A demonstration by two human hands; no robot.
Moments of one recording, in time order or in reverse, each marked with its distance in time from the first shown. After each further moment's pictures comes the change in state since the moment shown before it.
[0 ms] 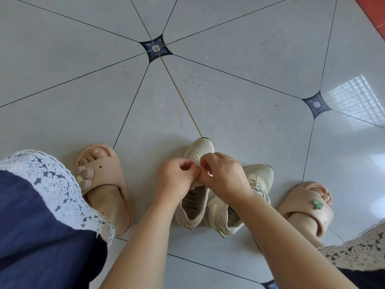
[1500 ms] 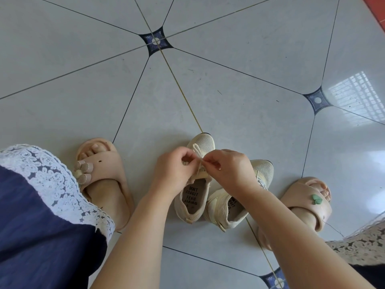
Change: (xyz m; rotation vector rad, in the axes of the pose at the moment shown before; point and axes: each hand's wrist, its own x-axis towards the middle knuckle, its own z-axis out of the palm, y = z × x) left_hand 0.004 0.000 -0.011 0.076 -0.046 0.187; right_hand -0.003 0.011 -0.006 0.052 -0.001 0.028
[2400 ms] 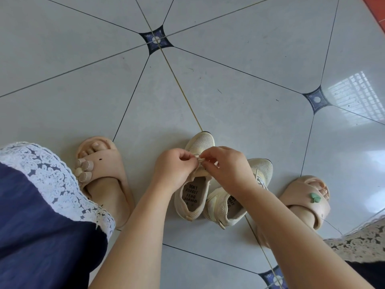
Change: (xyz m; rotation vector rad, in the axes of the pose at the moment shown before) left_hand 0.002 0.000 -0.001 -0.115 -0.044 -0.153; right_hand 0.001 -0.001 0.001 0.070 -0.096 0.049
